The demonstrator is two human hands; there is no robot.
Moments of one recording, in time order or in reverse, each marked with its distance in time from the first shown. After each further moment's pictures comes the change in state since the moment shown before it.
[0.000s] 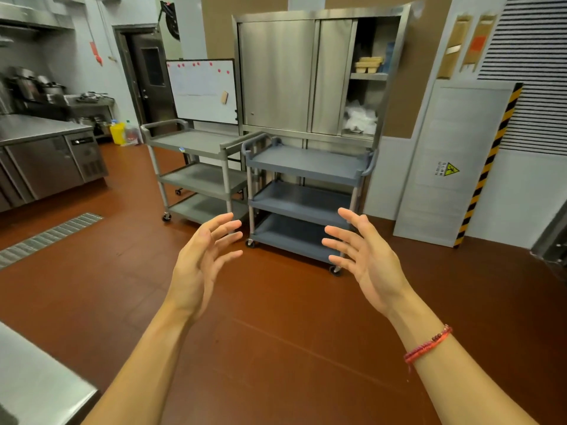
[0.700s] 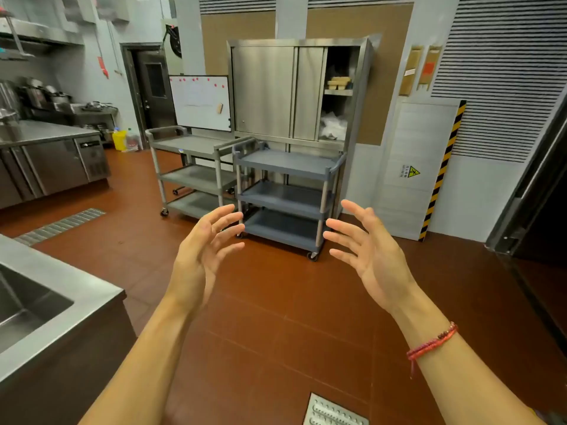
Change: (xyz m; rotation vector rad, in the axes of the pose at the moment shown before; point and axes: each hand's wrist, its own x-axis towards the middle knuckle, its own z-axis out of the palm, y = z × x) left_hand -0.293 0.109 0.142 -0.091 -0.011 0.043; right_hand -0.330 -0.094 -0.085 -0.027 -0.045 -0.112
